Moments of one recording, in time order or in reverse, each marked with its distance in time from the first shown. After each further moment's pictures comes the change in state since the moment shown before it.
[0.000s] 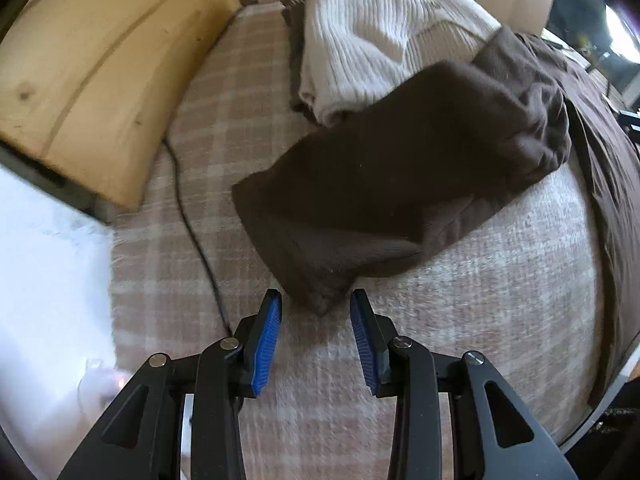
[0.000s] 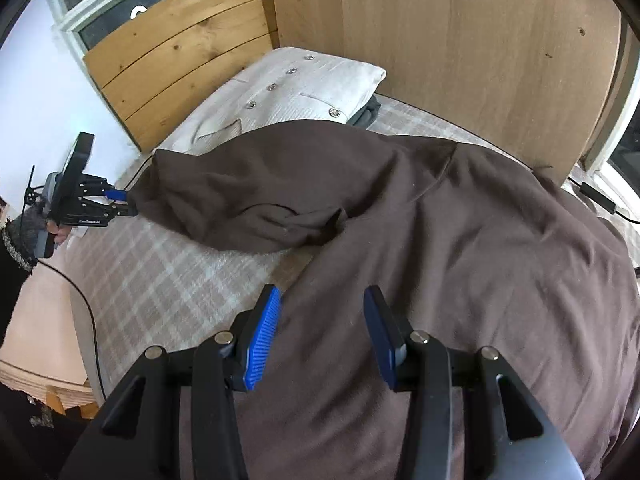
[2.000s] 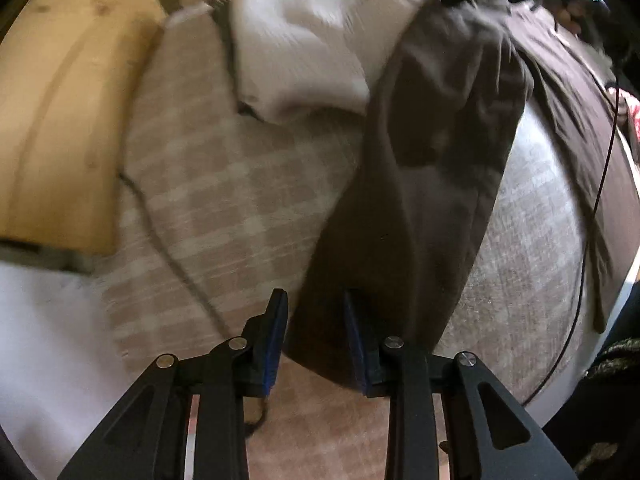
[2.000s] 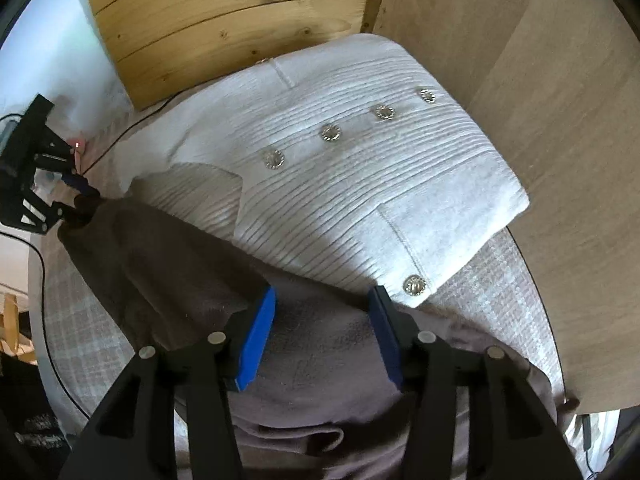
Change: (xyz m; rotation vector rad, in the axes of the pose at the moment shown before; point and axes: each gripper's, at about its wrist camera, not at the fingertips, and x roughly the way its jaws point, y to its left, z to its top) left arm 0.007 -0.007 0.003 0.251 0.103 -0.095; right arm 0.126 0.037 0.162 -0.449 0.174 0.044
